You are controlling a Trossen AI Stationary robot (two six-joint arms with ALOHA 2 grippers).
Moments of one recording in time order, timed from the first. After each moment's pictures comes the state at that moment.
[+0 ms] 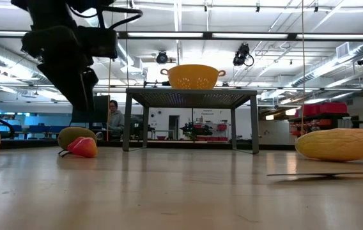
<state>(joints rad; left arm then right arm) -0.24 1.38 0.80 -0.54 -0.19 -0.44 0.02 0.73 1.17 -0.60 0.06 -0.08</state>
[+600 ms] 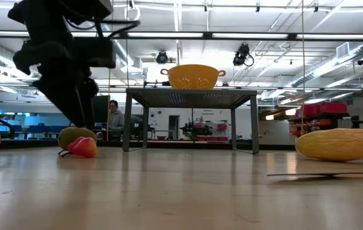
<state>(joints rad) -0.24 1.40 0.73 -0.45 -0.18 -0.38 0.02 0.73 1.17 -0.61 0.06 -0.09</state>
